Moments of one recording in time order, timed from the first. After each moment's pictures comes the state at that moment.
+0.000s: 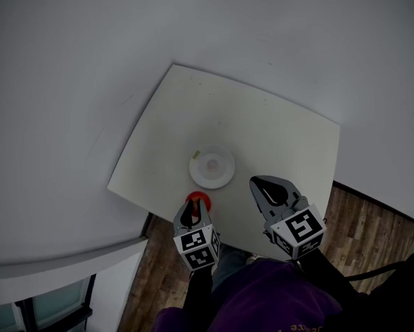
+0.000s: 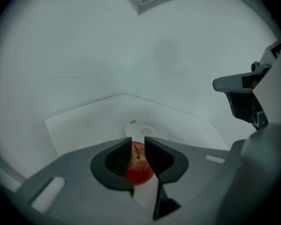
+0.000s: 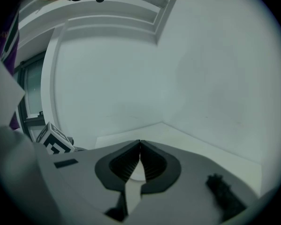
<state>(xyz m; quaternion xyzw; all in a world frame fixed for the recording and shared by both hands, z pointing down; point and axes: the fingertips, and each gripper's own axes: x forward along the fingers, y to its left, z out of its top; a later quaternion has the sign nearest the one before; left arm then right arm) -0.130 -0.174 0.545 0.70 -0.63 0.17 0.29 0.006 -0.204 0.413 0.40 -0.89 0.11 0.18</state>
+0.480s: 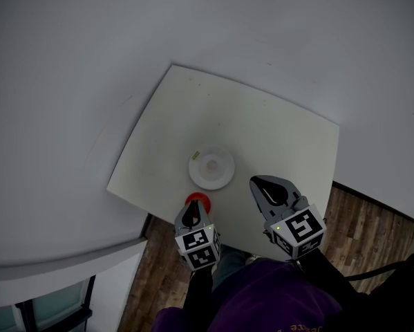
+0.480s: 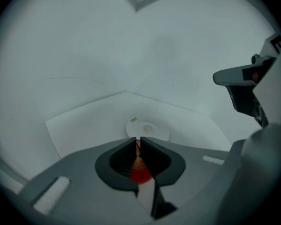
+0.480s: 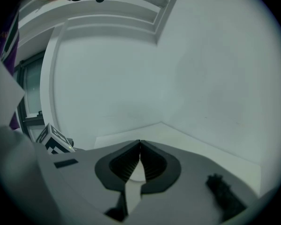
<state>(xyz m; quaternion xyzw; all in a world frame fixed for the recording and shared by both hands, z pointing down) -0.130 -0.175 0.551 0.69 -0.63 0.19 0.28 0.005 -0.208 0.412 0.40 -0.89 0.11 0.18</state>
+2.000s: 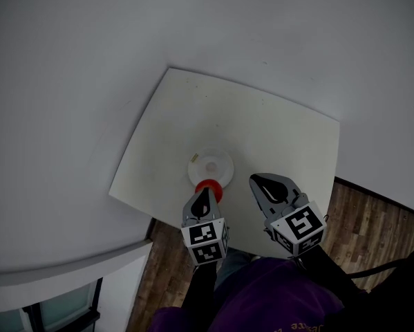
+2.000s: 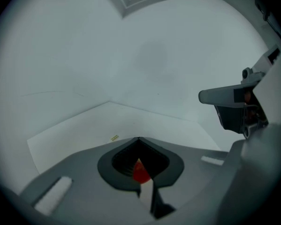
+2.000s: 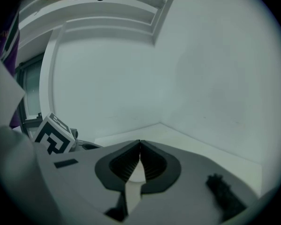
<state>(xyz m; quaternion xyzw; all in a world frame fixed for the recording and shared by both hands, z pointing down) -0.088 -0.210 0.509 0.75 -0.59 0.16 0.24 0.013 -0.214 0.413 0.40 -0.89 0.11 0.17</state>
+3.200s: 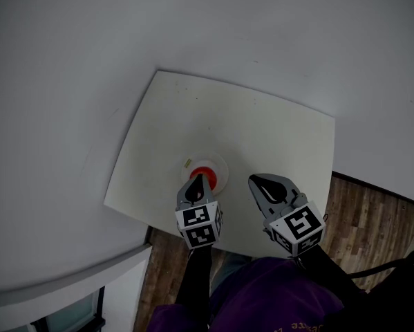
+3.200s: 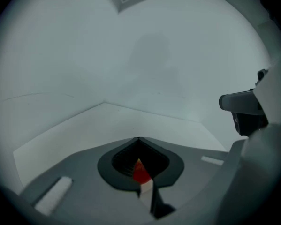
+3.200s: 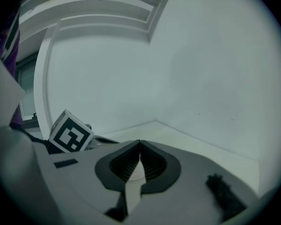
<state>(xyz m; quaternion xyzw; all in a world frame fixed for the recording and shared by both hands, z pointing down) -0.082 -0.268 0.521 0.77 -0.57 0.17 0.23 0.027 -0.228 0.423 0.42 -0.88 0.12 0.18</state>
